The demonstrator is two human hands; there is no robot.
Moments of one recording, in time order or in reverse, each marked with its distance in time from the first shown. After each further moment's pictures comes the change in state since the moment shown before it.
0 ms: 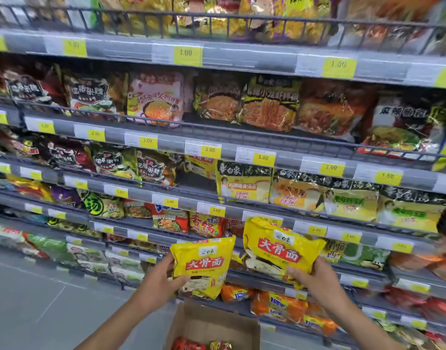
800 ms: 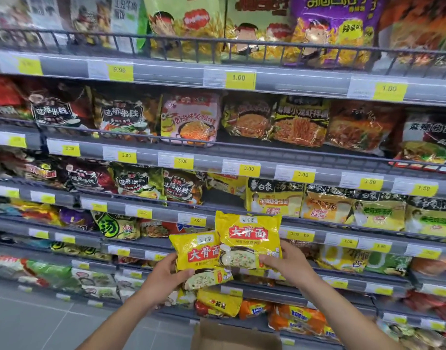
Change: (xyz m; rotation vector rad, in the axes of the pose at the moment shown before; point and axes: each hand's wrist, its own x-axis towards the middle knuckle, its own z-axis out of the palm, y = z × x) left_hand 0.032 0.002 -0.107 -0.231 -0.062 -0.061; right_hand 0.037 -0.098 0.134 0.081 -0.140 0.034
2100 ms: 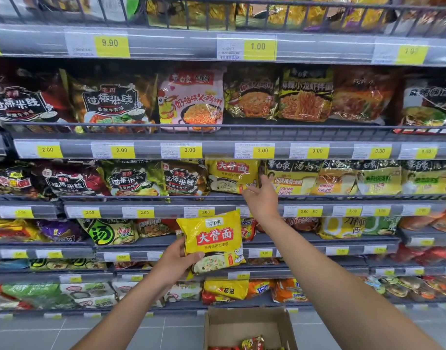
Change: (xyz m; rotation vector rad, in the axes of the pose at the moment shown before) left_hand 0.045 -0.004 -0.050 -0.012 -0.186 -0.082; right_hand 0.104 -0.075 0.096 -0.007 0.499 -0.158
